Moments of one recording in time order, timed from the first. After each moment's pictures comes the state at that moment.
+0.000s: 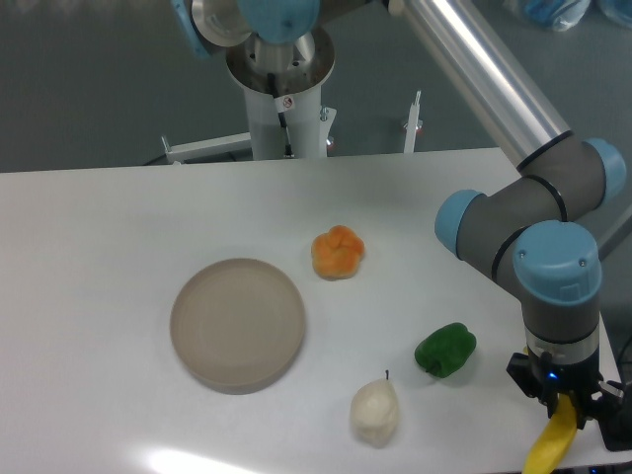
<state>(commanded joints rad) 2.38 -2.38 -0.96 -0.91 1.67 1.13</state>
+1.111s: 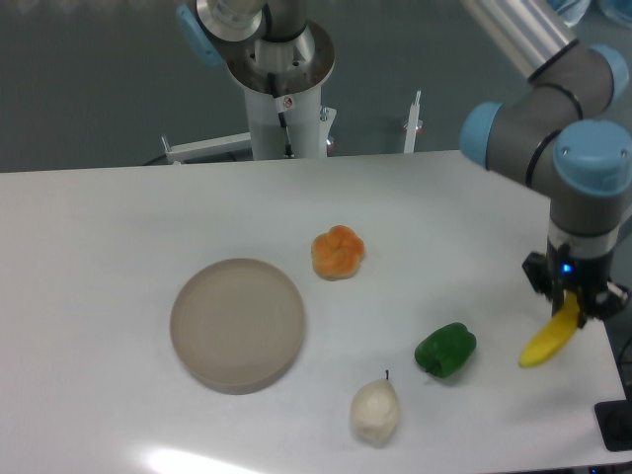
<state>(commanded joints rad) 2.62 -2.08 -1.45 -0.91 1.56 1.62</state>
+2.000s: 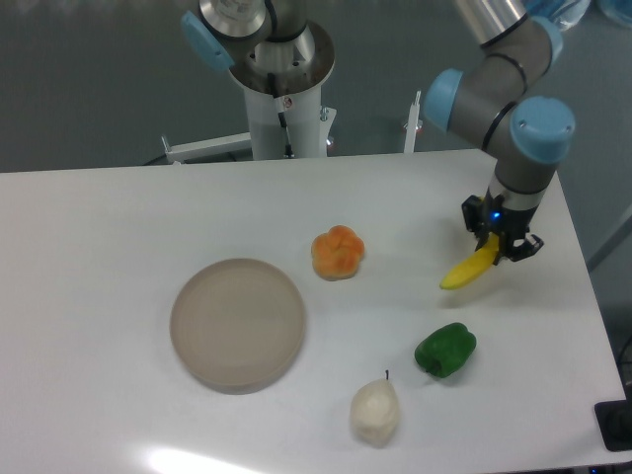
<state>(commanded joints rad) 2.60 -2.02 -1.78 -0.86 1.54 1.41</state>
